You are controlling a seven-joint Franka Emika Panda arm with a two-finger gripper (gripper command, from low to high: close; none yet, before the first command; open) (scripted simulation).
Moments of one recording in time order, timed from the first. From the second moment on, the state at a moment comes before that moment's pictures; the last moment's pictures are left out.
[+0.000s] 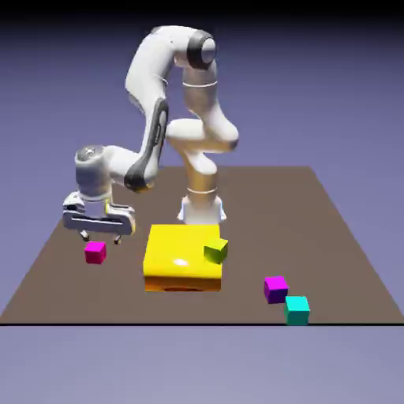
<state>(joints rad) -0.32 0.23 -0.45 -2.43 -0.09 2.45 0.24</state>
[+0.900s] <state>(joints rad) 0.14 -0.10 0.00 -2.38 -0.09 1.95 0.56</state>
